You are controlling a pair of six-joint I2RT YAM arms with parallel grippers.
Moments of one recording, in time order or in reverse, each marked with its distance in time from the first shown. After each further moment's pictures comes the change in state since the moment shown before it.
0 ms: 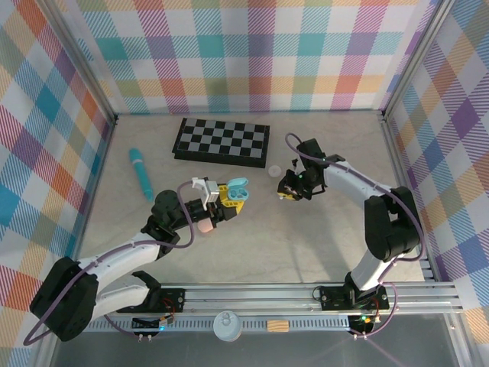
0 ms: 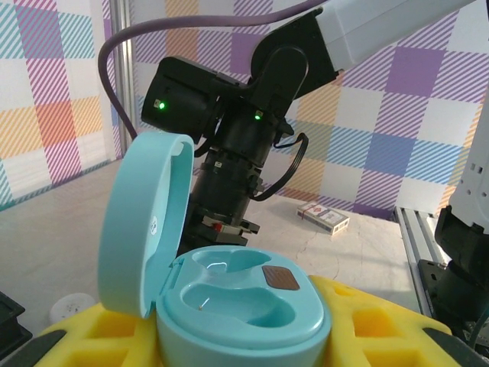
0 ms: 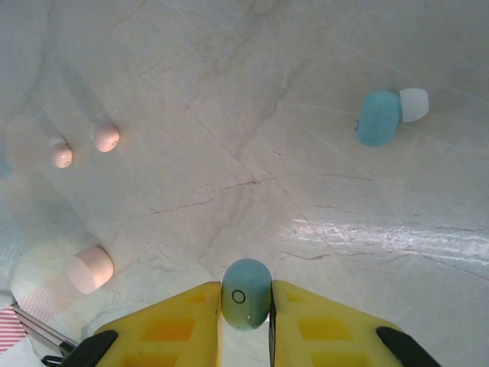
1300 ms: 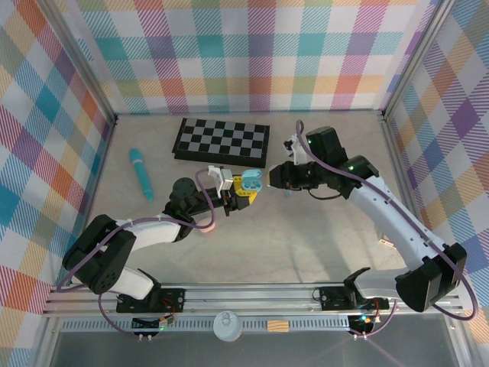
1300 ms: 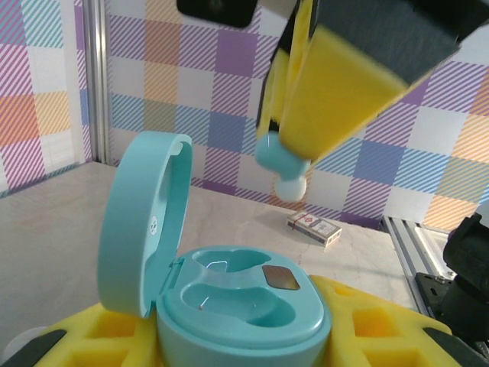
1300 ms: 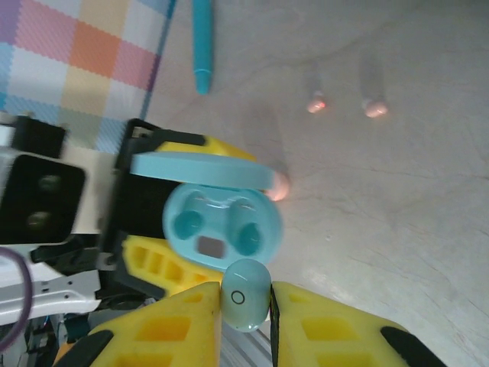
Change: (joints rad) left arm 0.000 0.356 0.132 0.261 0.087 -0.077; right arm 0.155 -0.378 0.160 -0.124 -0.137 -0.163
